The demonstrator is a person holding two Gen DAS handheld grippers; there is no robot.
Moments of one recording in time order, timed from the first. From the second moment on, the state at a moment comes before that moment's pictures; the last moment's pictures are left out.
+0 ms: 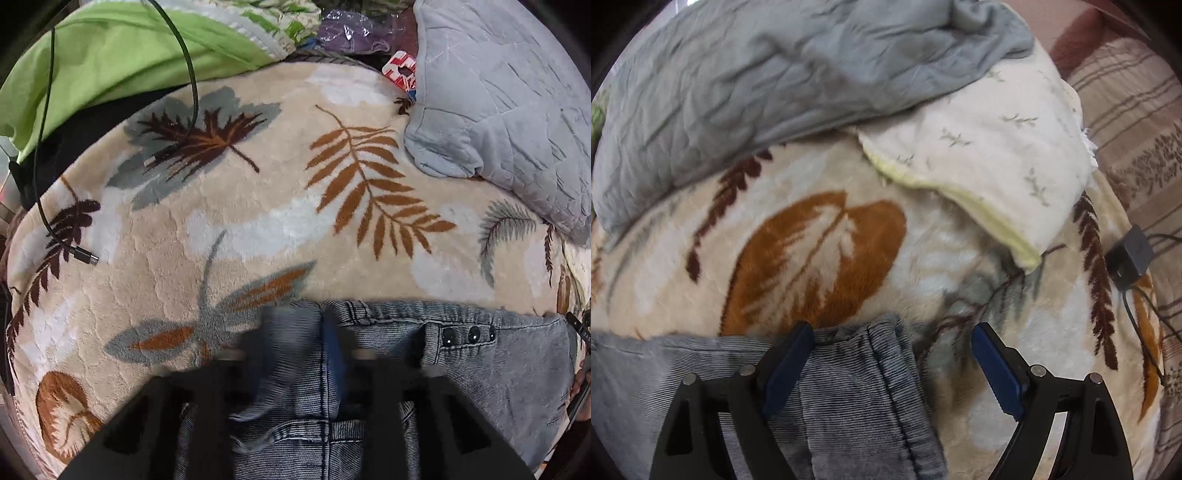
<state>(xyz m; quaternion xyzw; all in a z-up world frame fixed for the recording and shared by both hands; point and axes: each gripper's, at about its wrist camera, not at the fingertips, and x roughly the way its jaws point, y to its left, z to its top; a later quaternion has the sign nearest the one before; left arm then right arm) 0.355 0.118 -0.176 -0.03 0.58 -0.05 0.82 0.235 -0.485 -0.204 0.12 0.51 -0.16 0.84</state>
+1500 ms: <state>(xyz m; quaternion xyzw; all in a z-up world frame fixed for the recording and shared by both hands) 0.022 0.233 -0.136 -0.09 0.50 -0.10 0.86 -0.136 -0.456 -0.157 0.27 0.43 -0.09 0.86</state>
